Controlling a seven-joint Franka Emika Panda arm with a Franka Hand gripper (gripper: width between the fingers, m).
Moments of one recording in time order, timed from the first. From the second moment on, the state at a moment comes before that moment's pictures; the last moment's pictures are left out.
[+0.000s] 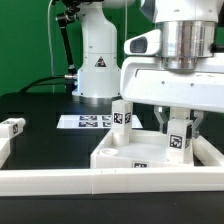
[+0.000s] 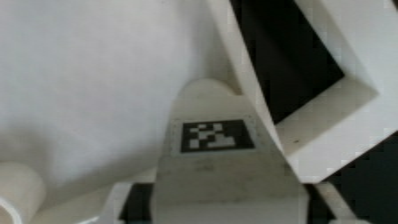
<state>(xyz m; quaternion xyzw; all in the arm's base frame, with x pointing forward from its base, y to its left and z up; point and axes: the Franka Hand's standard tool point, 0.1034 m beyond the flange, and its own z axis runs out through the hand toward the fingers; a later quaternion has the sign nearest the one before) 0.624 0.081 0.070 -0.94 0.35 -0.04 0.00</state>
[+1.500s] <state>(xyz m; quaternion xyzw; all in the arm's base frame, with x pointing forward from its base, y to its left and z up) 0.587 0.029 0.114 -0.97 0.23 -0.03 0.02</state>
